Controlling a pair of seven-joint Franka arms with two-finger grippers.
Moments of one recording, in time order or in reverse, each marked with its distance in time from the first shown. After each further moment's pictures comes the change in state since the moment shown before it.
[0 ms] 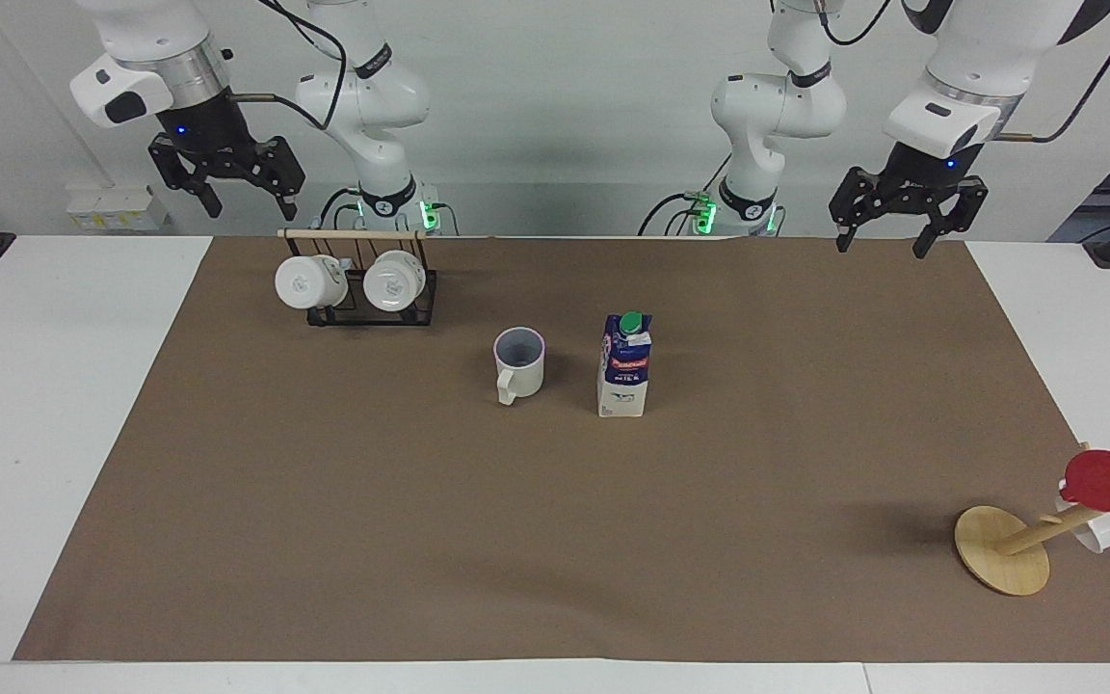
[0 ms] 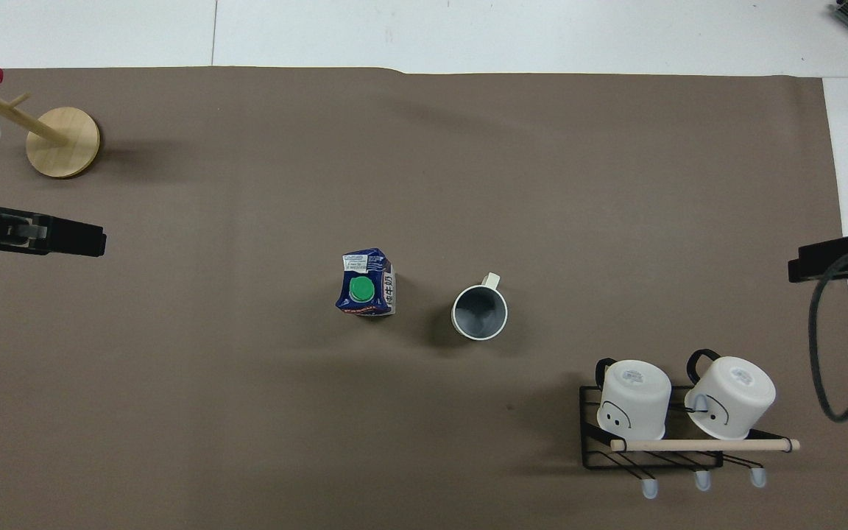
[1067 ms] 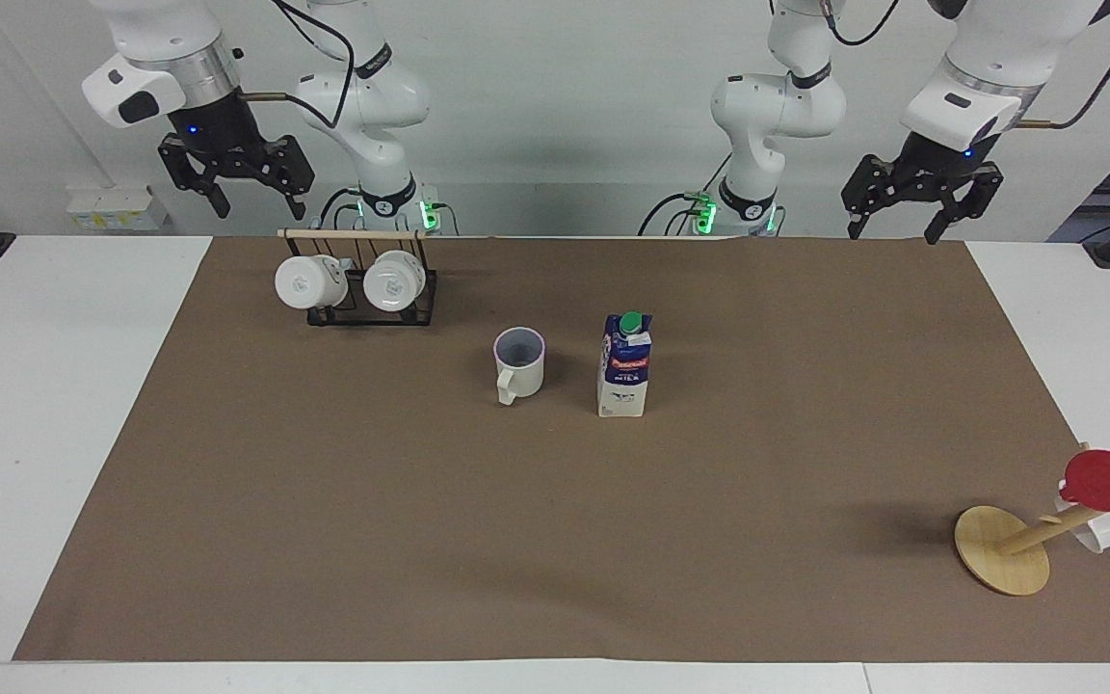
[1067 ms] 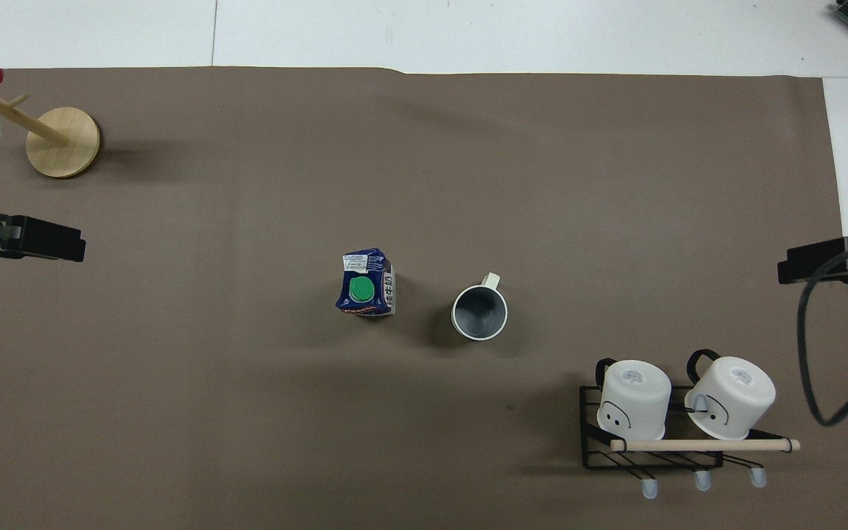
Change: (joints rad) left arm 0.020 0.014 0.004 0.048 0.000 -0.069 0.000; right arm 0.004 -0.001 0.015 -0.001 0.001 0.000 0.000
